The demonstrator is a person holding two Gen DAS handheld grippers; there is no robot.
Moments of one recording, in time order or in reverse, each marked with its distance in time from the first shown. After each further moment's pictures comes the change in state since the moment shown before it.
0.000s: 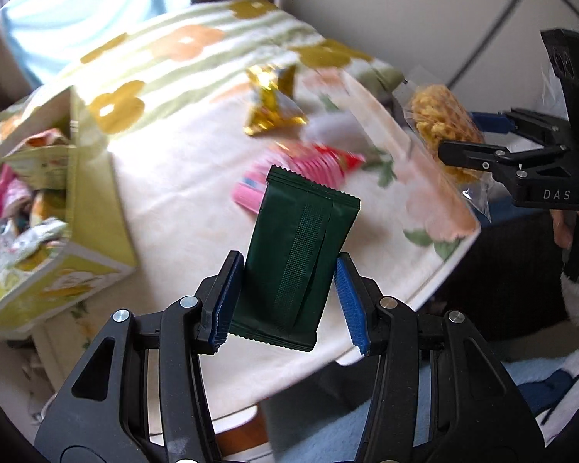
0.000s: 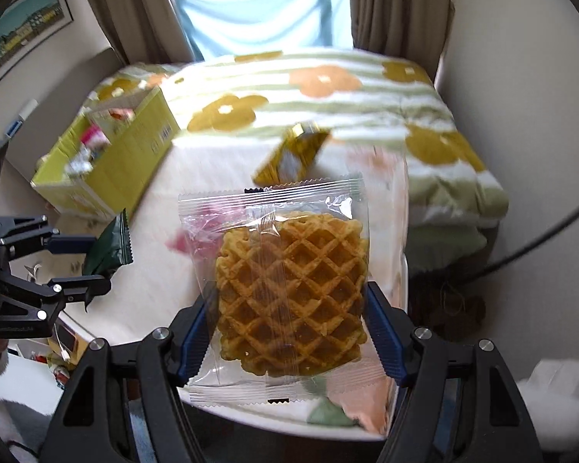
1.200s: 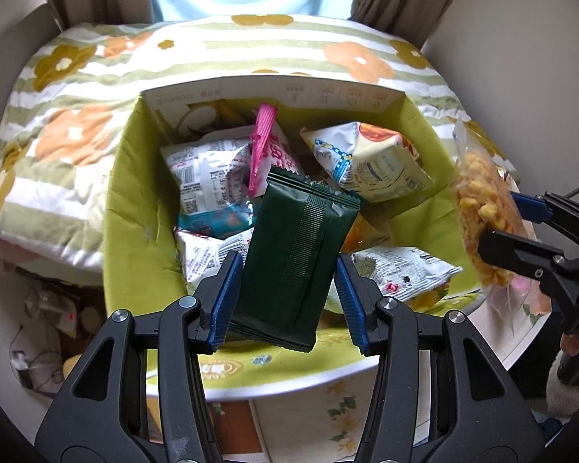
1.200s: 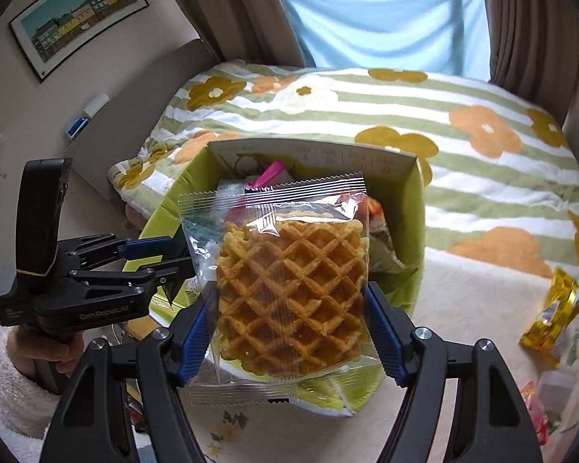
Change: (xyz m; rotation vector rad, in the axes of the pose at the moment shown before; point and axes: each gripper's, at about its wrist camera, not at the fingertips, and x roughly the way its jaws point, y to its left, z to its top) left arm -0.044 0.355 -0.022 -0.344 -0.050 0.130; right arm 0.125 0.299 0.175 -0.100 0.014 0.281
